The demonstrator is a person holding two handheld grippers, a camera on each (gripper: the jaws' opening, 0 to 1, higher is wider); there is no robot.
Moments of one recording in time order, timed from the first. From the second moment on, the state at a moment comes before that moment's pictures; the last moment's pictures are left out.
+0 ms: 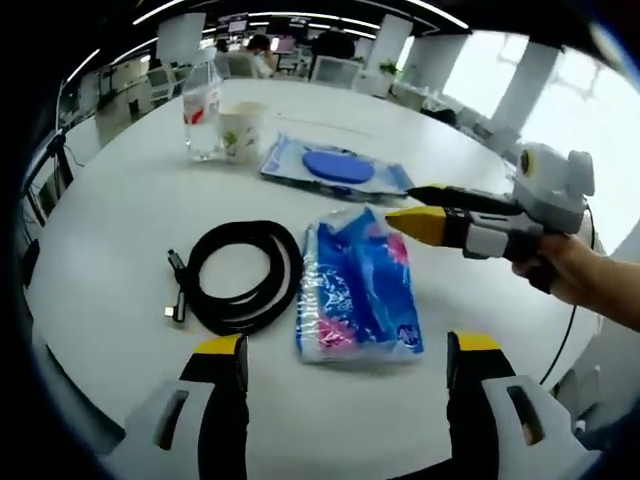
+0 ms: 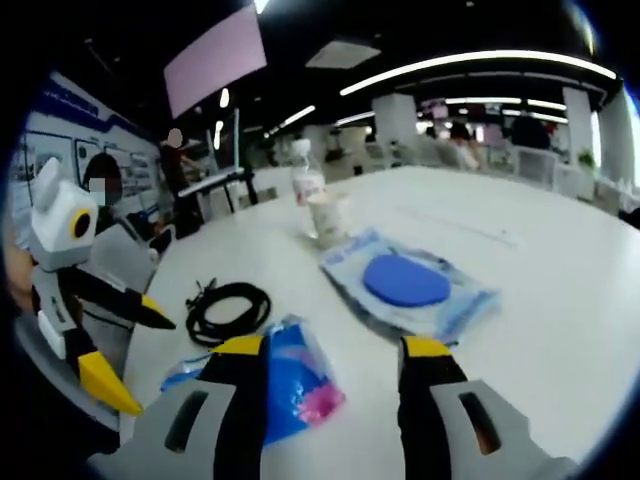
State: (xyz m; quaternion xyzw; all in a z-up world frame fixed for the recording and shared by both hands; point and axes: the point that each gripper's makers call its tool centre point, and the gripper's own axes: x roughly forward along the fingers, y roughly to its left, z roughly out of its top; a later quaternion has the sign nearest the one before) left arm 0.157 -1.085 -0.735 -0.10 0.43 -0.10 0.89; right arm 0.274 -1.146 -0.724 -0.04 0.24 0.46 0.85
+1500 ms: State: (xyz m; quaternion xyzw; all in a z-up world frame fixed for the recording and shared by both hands) left arm 0.151 -1.095 -0.751 -0.15 0.46 -0.14 0.87; right arm 0.246 -1.175 -0.747 0.03 0.29 0.39 0.87
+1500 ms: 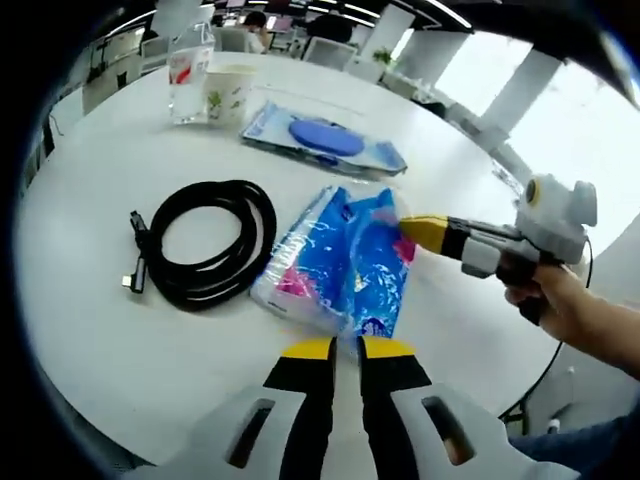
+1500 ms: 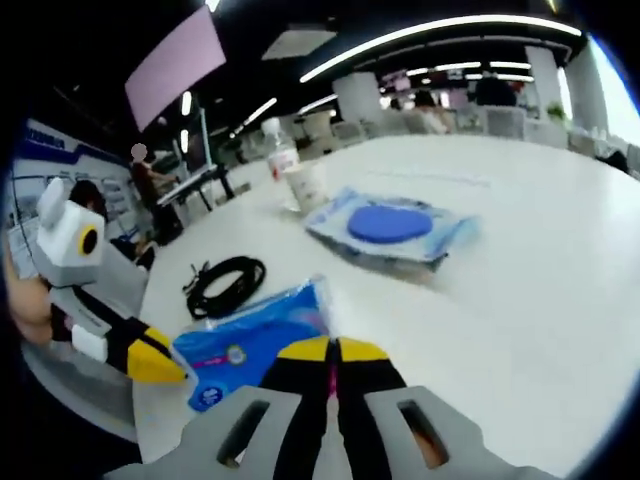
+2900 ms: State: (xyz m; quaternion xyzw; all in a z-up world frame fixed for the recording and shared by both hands) left arm 0.181 -1.124 -0.718 -0.11 0.38 -0.22 0.89; right arm 0.225 -1.246 -0.702 0.14 0.22 0.25 0.93
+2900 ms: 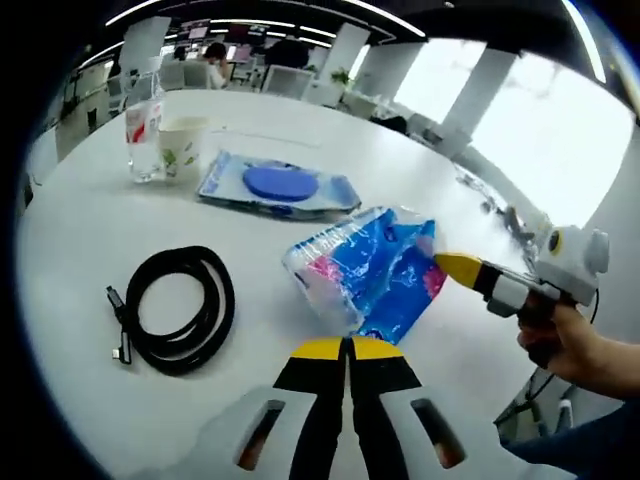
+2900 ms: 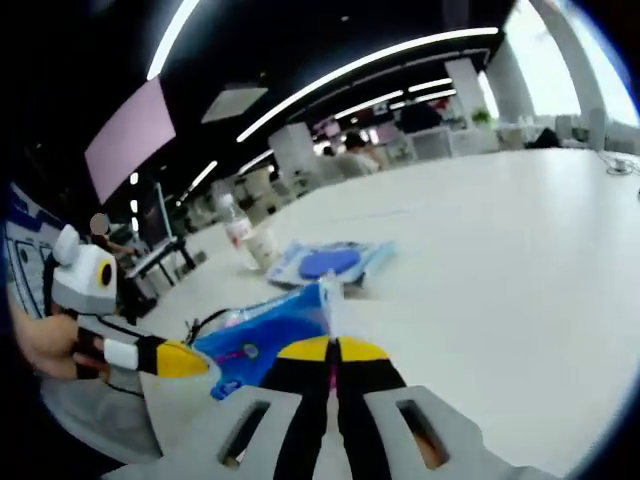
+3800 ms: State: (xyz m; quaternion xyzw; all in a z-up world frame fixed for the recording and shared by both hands) left arm 0.240 -1.176 -0.690 -0.08 0.36 -0.27 0.89; right arm 0.240 -1.305 -0.691 0.18 0.19 0.16 0.95
